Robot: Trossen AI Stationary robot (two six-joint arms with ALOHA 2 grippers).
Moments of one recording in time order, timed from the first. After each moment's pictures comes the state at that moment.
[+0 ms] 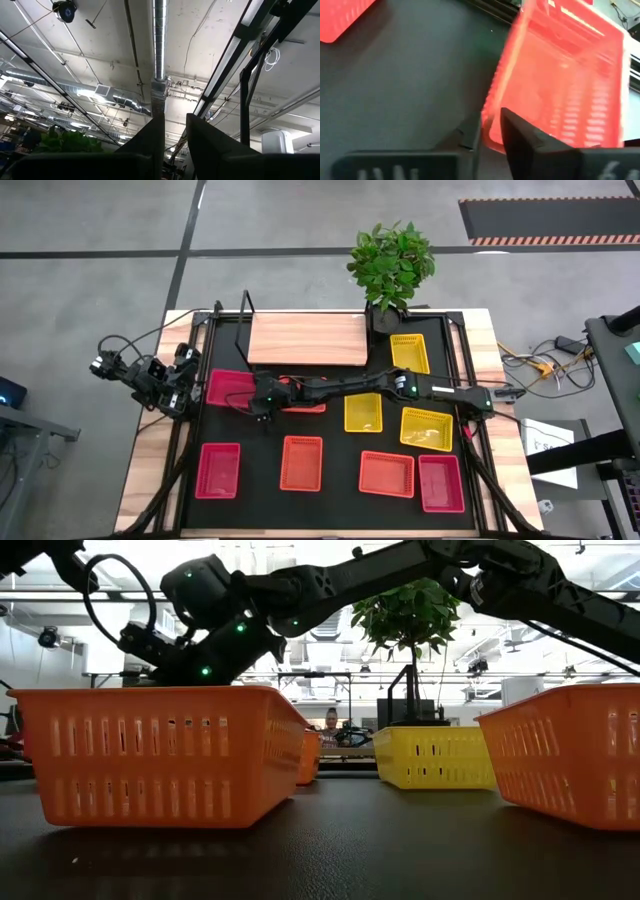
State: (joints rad) left arm -0.47 0.12 0.01 1.07 -0.48 0.23; right arm 0.00 2.67 2.35 -0.29 0.02 -0.45
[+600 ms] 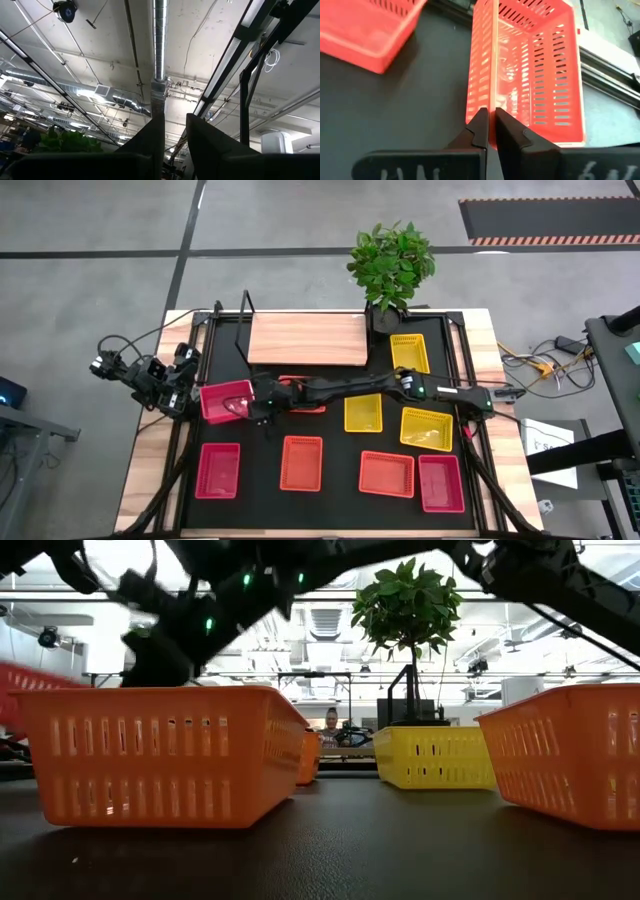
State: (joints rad) left arm -0.47 0.12 0.01 1.07 -0.48 0.22; right arm 0.03 2.57 2.36 -0.41 0.03 -0.42
